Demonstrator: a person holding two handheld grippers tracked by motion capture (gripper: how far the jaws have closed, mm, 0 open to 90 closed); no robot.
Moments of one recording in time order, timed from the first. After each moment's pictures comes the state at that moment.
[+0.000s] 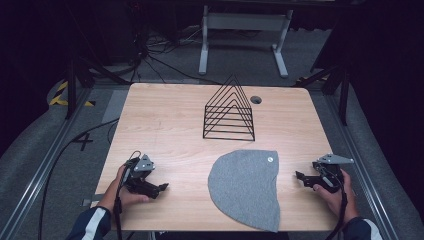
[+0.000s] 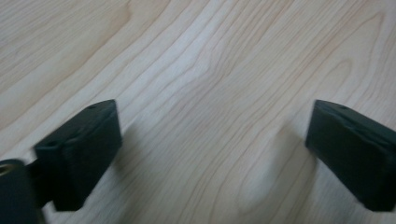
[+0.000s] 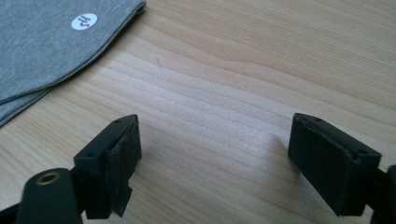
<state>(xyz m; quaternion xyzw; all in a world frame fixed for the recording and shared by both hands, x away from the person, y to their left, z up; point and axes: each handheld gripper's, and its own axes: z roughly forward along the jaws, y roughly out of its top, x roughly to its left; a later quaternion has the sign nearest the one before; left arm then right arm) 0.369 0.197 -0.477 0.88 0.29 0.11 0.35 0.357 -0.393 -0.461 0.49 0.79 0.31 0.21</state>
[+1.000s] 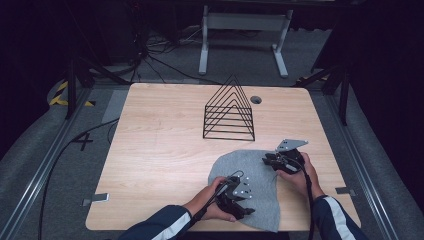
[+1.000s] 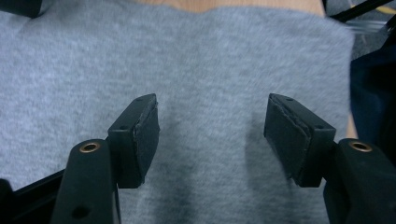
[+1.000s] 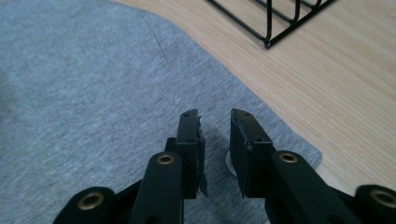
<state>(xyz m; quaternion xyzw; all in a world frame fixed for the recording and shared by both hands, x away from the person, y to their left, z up) 0.327 -0.047 -0.471 0.92 0.03 0.02 0.39 0.407 -0.290 -0.452 0.33 0.87 0.34 0.17</state>
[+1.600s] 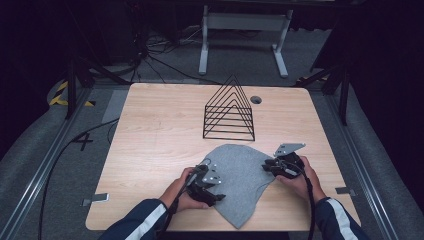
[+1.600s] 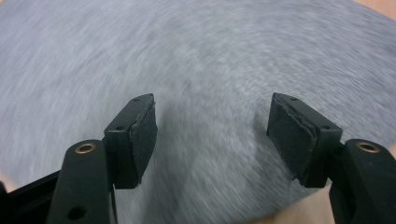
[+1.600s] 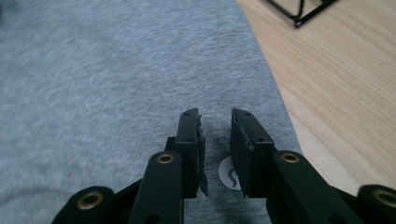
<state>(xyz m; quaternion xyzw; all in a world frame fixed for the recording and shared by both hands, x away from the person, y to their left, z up) 0.355 0.037 -0.466 0.92 0.12 0.06 0.36 0.392 -0.284 -0.450 0.32 0.88 0.31 0.14</state>
